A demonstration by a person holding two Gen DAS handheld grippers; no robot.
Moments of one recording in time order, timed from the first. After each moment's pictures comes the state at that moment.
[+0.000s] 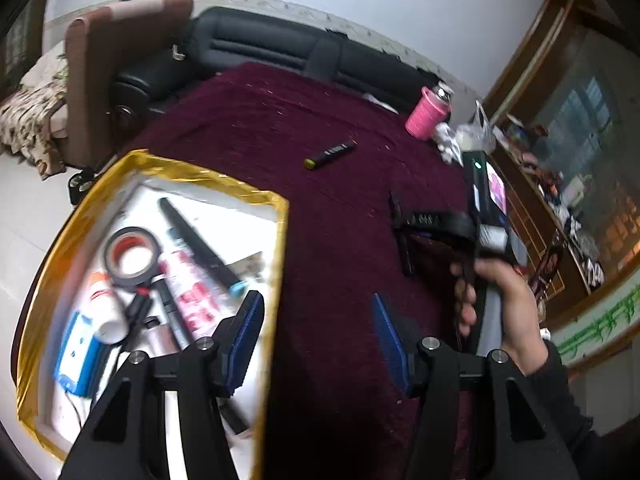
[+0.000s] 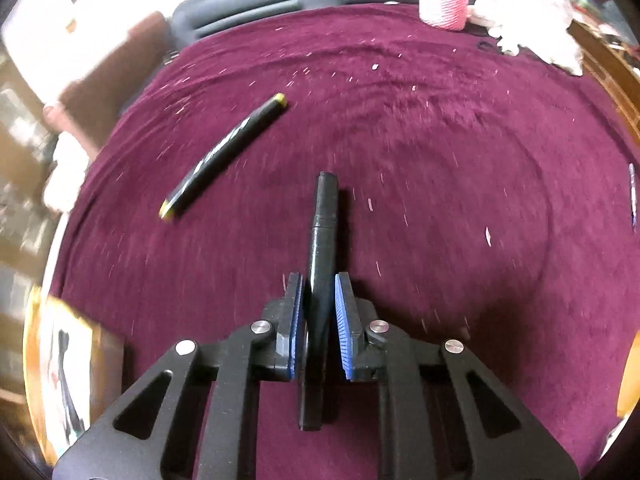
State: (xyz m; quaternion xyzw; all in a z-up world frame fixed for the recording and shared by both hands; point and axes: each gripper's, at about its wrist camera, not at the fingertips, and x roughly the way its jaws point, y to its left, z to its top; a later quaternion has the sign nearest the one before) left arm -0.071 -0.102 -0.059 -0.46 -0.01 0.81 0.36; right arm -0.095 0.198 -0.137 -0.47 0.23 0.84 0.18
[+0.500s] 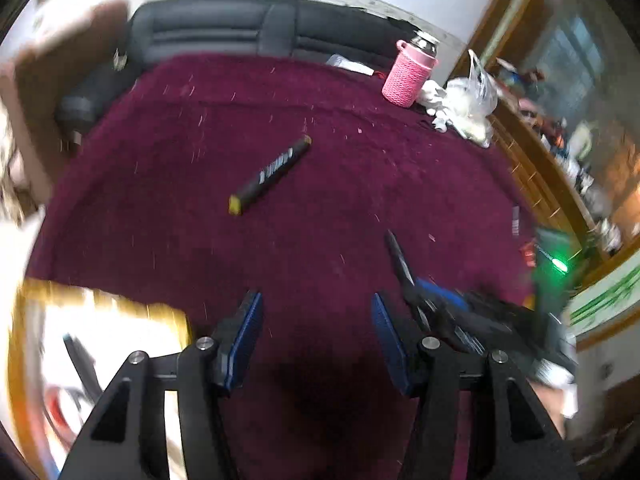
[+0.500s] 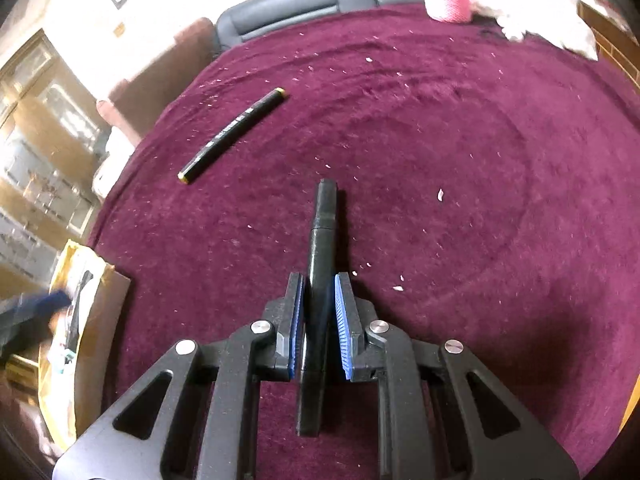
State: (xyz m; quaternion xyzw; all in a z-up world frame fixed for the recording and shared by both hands) left arm -0.155 0.053 -0.070 -0.47 0.09 0.78 0.40; right arm -0.049 0.226 -0.149 -0.44 0.25 0.86 0.11
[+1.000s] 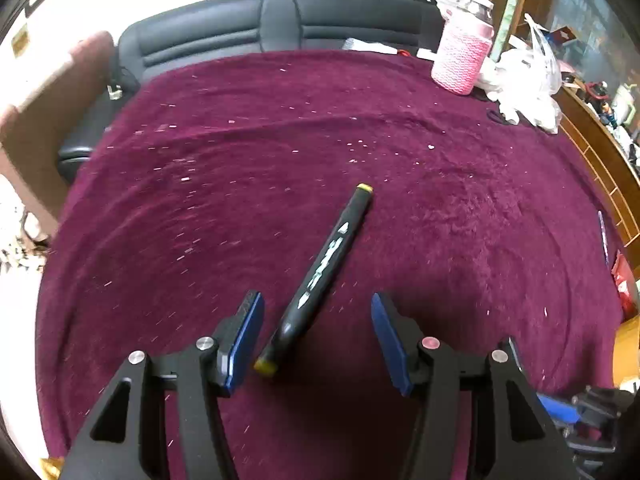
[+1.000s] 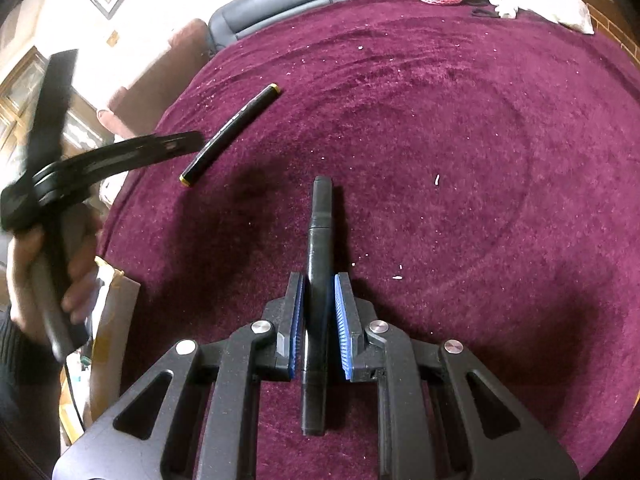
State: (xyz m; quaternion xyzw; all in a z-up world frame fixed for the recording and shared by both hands) left arm -0.259 0.145 -0.125 -0.46 0.18 0.79 0.36; right arm -0.049 0.236 -0.152 -0.44 0.28 0.85 0.10
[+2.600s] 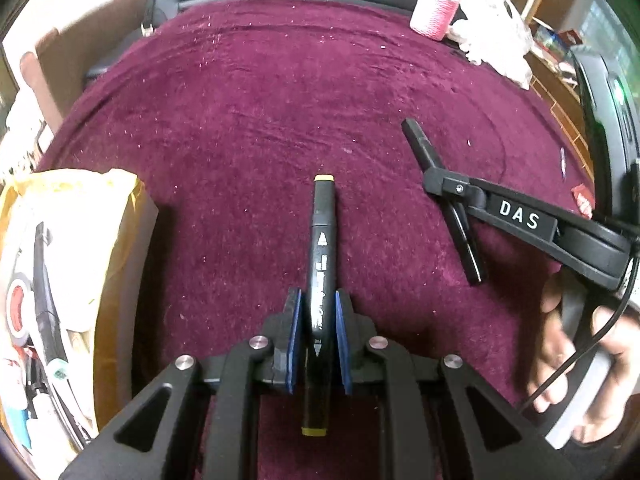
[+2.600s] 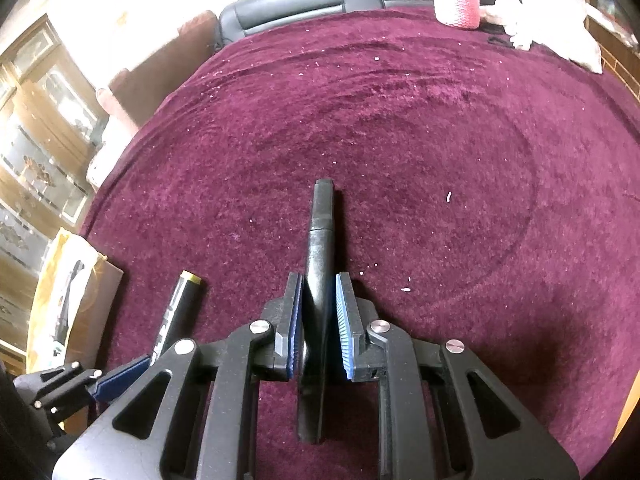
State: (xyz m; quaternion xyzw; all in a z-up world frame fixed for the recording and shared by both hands) left arm -0.084 0.062 -0.139 -0.53 0.13 0.78 0.31; right arm -0.056 0.222 -0.152 -0.44 0.23 0.86 0.11
